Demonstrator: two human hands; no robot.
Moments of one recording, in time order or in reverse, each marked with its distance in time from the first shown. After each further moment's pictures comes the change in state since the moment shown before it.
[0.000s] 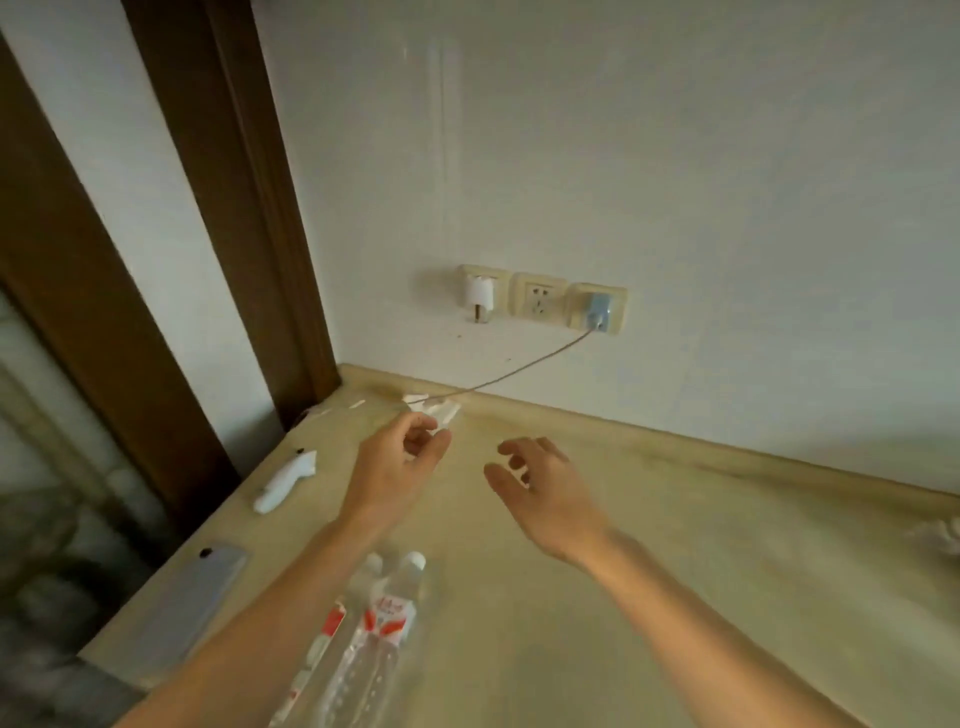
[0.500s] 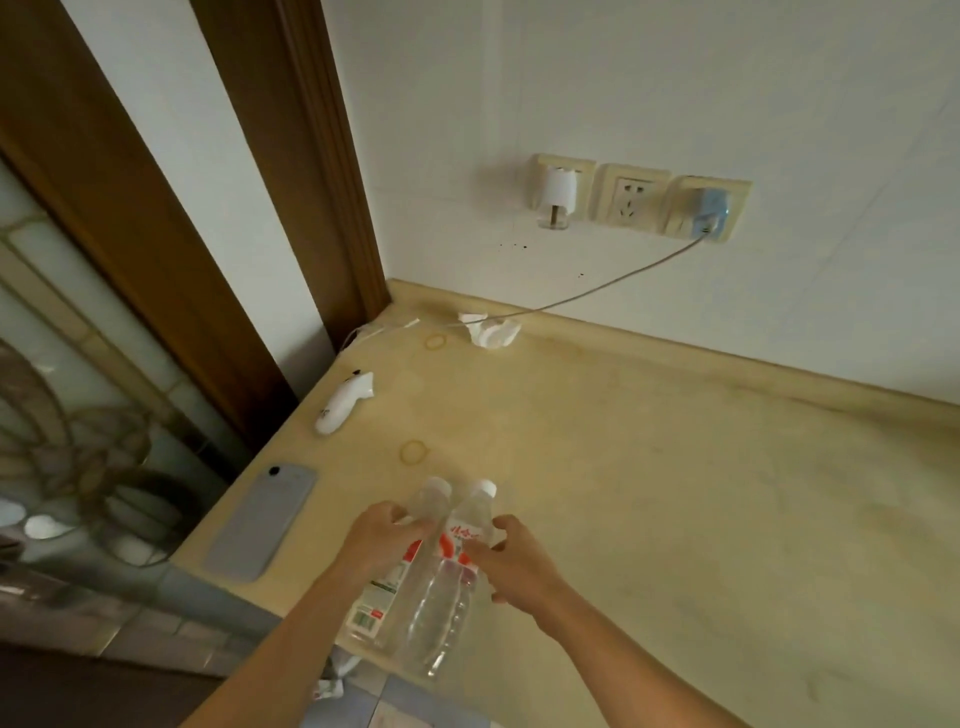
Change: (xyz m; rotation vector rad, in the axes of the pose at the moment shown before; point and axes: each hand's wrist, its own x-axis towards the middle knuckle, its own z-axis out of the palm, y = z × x) left_hand -0.081 -0.171 -0.036 0.226 -0.399 -0.682; right_hand -0.035 0.040 0.197 0.326 -0.445 0.574
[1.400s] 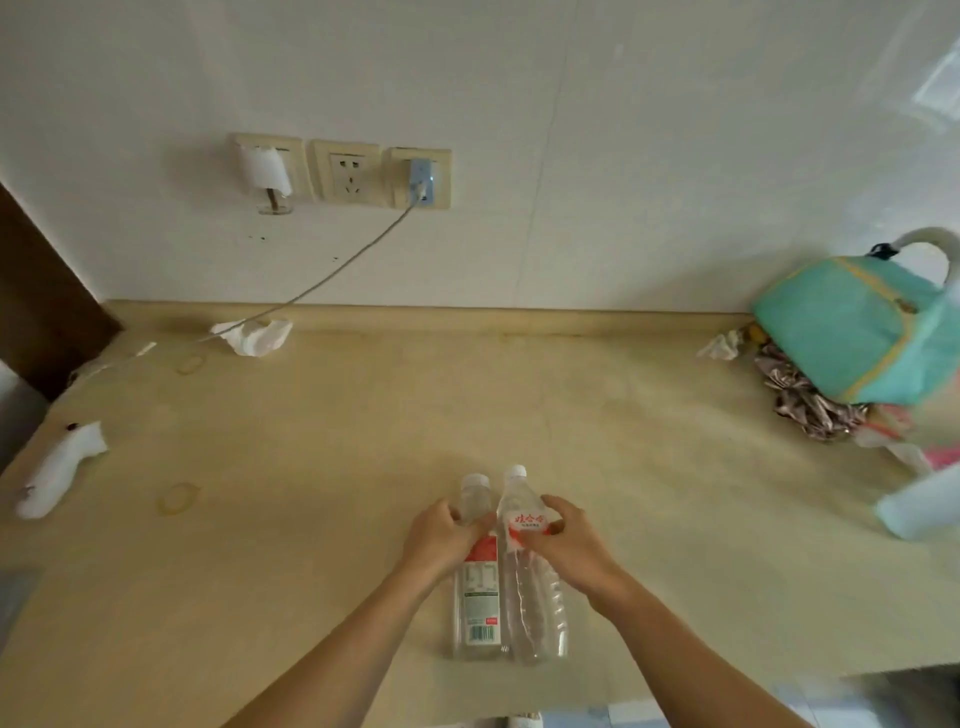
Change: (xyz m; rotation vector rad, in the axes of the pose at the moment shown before) left_hand -0.043 0.149 0.231 0.031 -0.335 0.243; right_hand -0.099 0.162 -0.180 0.302 0.477 0.110
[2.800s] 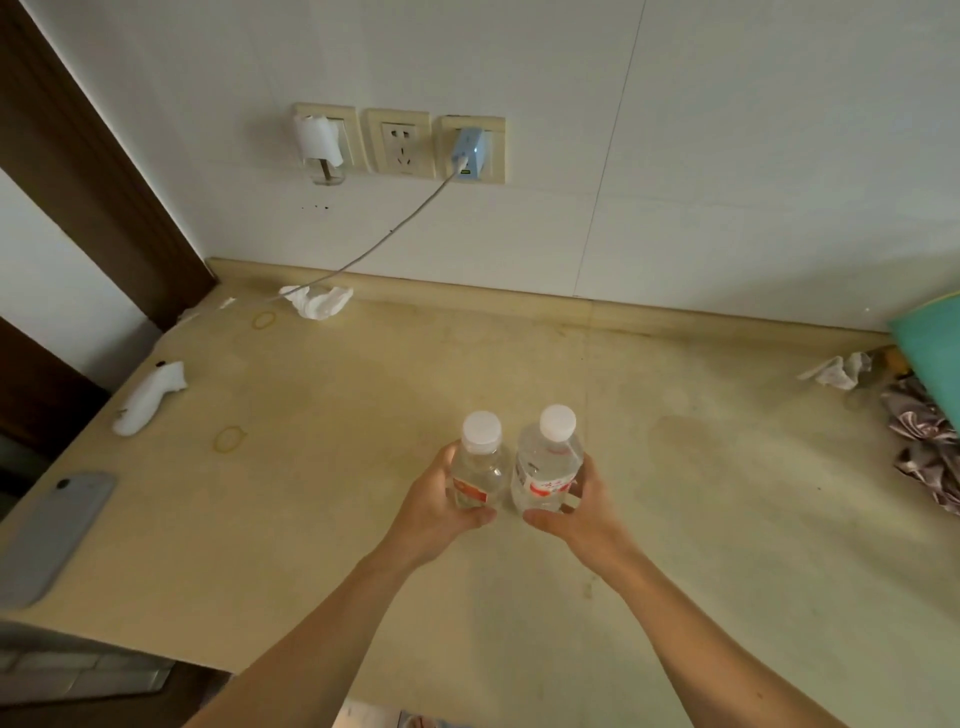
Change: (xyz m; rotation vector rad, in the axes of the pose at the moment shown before) left_hand 0.017 0.000 0.005 -0.322 0.129 0.272; right_hand 0.078 0.005 -0.034 0.076 -0.186 -0.357
